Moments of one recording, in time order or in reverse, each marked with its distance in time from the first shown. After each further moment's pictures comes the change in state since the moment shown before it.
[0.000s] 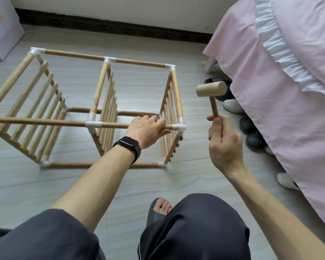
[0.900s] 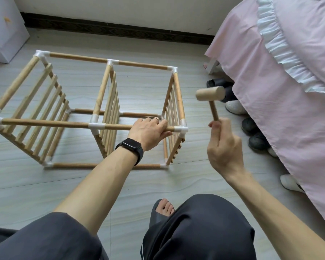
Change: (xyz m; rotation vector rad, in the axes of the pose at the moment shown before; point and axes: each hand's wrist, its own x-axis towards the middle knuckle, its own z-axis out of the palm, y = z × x) left_hand -0.003 -0.001 0.000 -0.014 -0.034 -0.036; right_hand -0.003 -0.003 0.005 -0.231 -0.068 -0.026
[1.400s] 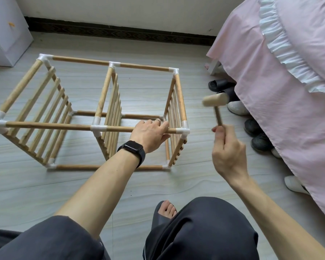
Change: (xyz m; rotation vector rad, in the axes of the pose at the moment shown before) left_hand -0.002 0.002 -0.004 0.003 -0.008 -0.008; right_hand -0.010 0.012 0.005 0.128 0.053 0.102
